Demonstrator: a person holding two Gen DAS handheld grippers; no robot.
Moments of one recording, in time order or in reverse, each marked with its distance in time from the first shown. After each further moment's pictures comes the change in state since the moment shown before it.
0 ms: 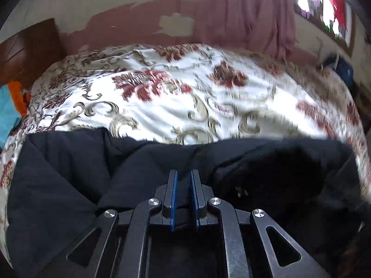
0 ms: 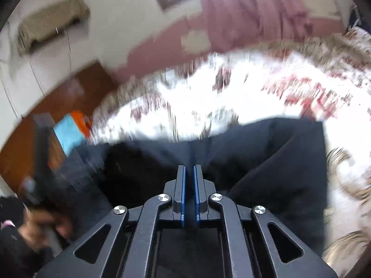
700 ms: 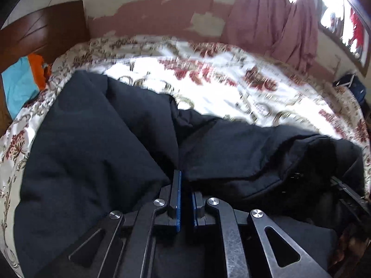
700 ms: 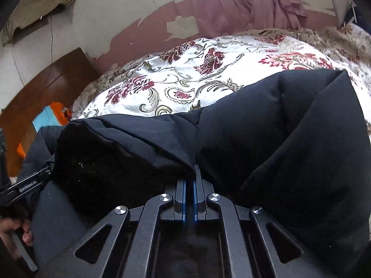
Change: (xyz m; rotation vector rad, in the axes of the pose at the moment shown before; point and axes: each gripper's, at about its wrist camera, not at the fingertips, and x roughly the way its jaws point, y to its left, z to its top) left arm -0.021 0.075 -0.035 -0.146 -0.039 0.028; right arm 0.075 0.003 -0.024 0.011 0.128 -0.123
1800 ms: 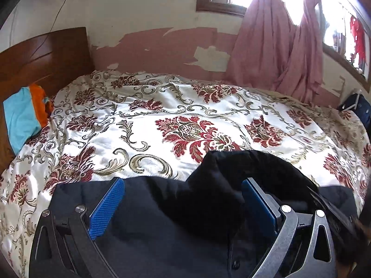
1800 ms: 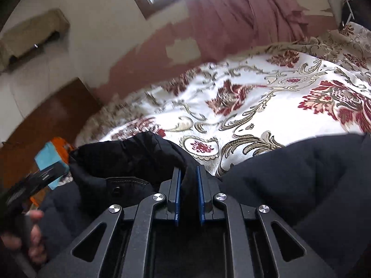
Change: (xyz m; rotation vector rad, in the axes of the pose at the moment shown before) left arm 0.023 -0.014 0.101 0.001 -0.151 0.070; right arm 0.031 0.041 0.055 0.077 -0.174 0.046
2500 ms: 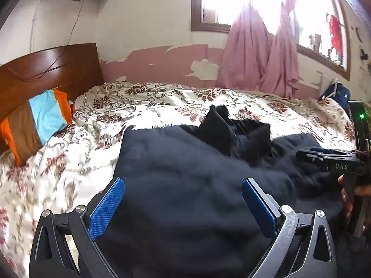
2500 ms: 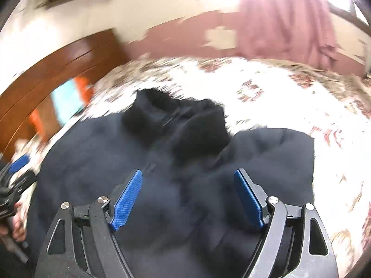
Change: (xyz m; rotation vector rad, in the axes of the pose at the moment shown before) left arm -0.169 0.062 -0.102 0.059 -0.079 -0.030; right arm -0.099 0.049 0.001 -0.298 0.195 -0.047
